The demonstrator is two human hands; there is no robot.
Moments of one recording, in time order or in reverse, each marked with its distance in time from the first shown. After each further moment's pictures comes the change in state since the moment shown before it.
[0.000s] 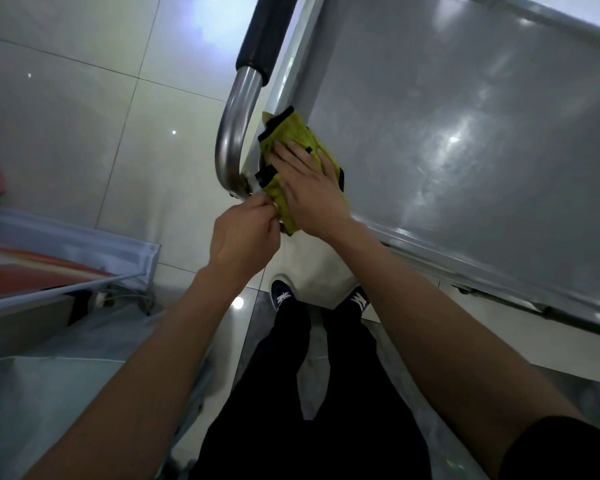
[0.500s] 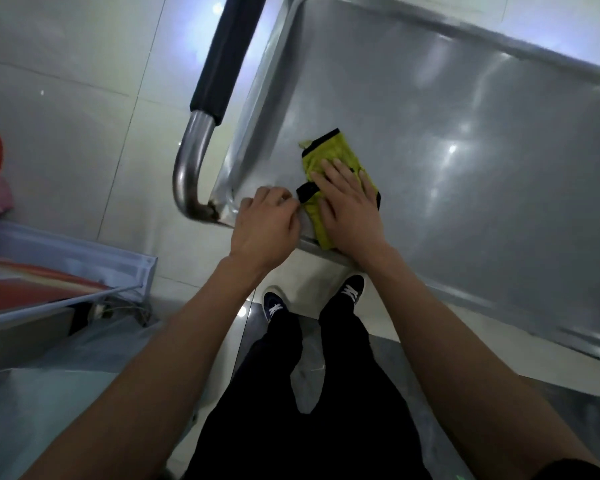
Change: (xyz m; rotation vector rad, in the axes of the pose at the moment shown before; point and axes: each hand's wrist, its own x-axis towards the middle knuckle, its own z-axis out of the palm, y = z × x) left_hand 0.059 0.076 0.015 0.102 -0.088 0.074; right_hand -0.047 0.100 -0.033 0.074 0.144 0.132
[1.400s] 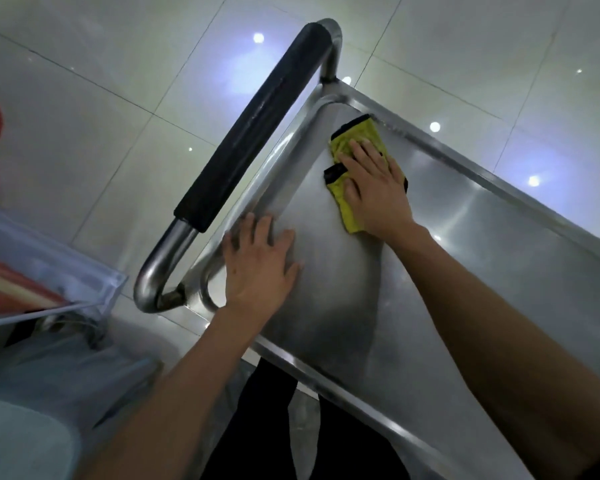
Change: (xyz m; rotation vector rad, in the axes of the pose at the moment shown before) left_hand 0.108 0.002 0.010 0.094 0.010 -0.347; right_hand 0.219 0.085 -0.066 -0.178 -0.127 -0.152
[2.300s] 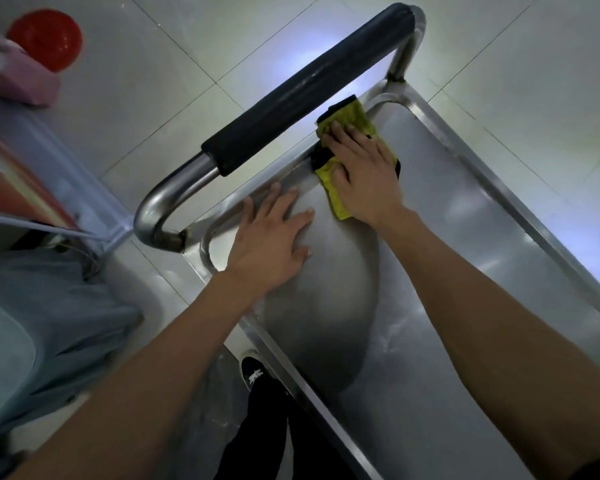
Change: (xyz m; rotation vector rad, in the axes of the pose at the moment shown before) left_hand -0.006 -0.001 0.011 -0.179 0.027 -0.037; right_hand 0.040 -0.049 0.020 -0.003 -0.111 -0.357
